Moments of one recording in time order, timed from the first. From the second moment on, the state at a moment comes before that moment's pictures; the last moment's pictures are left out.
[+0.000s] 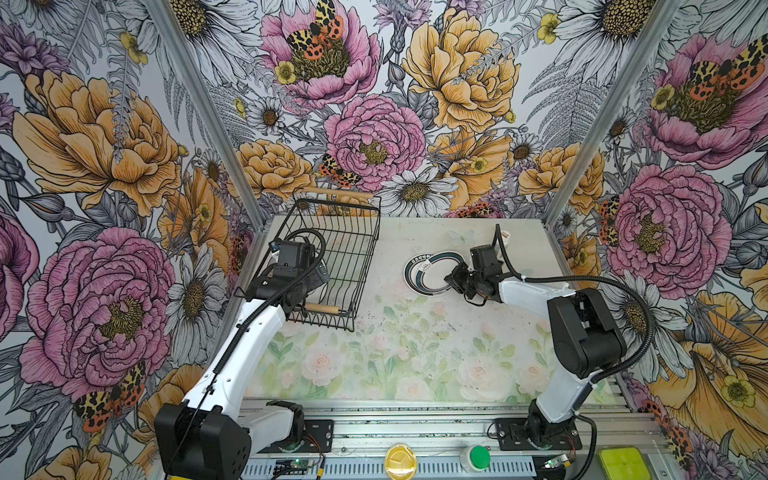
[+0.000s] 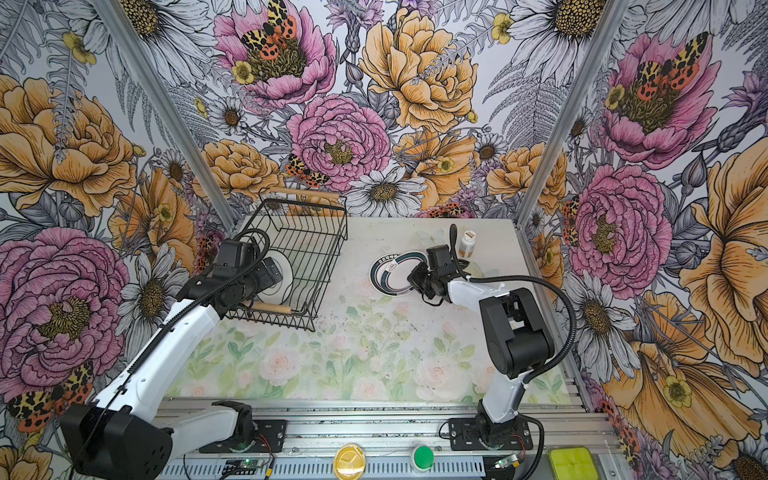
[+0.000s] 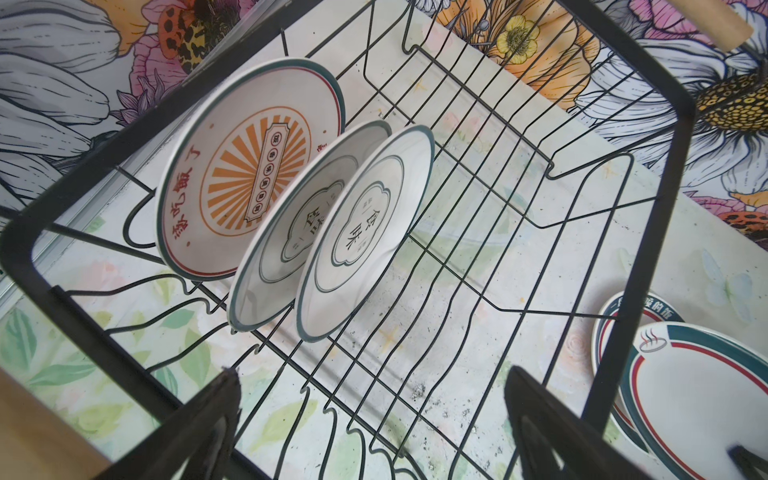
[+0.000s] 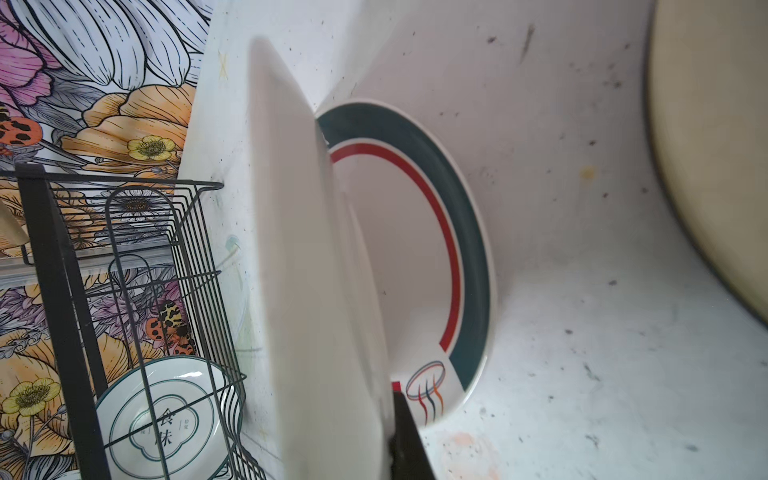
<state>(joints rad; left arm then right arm) -0.18 1.19 1.10 -0.76 -0.29 -0.63 0.28 1.78 1.03 -0.08 -0.32 1.04</state>
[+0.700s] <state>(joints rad) -0.18 1.19 1.10 -0.76 -0.28 -0.63 0.30 1.85 1.10 -0.08 -0.35 1.06</state>
